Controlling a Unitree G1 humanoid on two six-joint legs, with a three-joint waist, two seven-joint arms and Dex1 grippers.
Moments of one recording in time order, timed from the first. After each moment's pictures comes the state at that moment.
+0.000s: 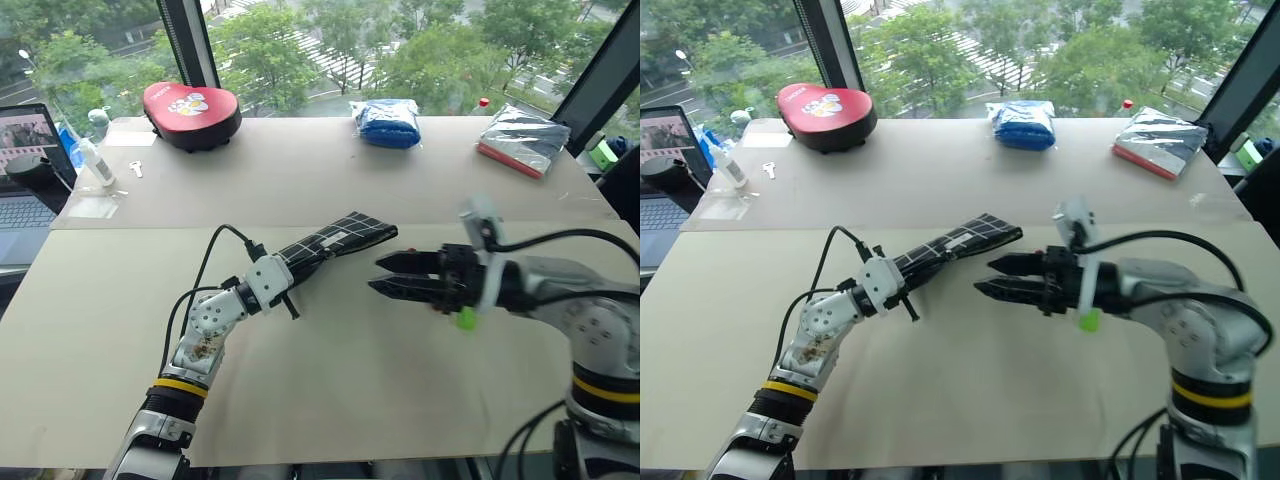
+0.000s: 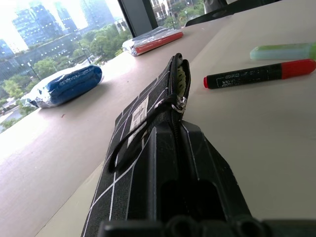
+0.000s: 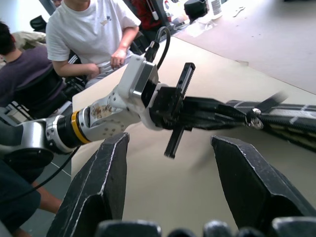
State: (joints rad) left arm -0.36 0.34 -0.16 0.19 -0.08 -0.33 -0.71; right arm -0.35 -0.73 -0.37 -0.53 0.84 1.16 0.82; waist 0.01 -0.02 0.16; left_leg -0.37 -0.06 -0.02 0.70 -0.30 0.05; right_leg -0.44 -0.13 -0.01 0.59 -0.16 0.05
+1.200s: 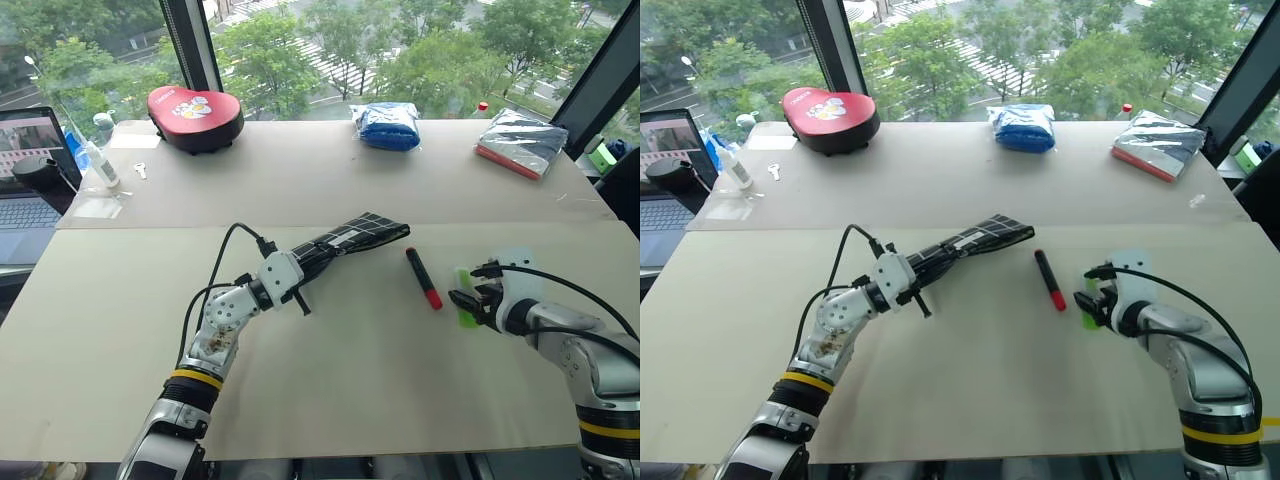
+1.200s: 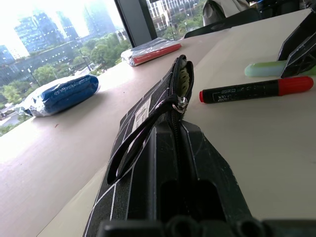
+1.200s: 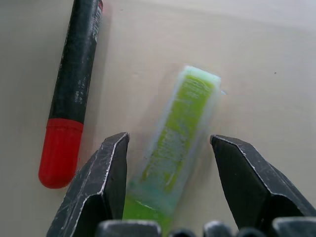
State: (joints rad) left arm -0.41 0.29 -0.17 0.30 -0.08 -0.37 -0.71; right arm -0.18 -0.64 -0.19 -0.32 0.38 1.05 0.32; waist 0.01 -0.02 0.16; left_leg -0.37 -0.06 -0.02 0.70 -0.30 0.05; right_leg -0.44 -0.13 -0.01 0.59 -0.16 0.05
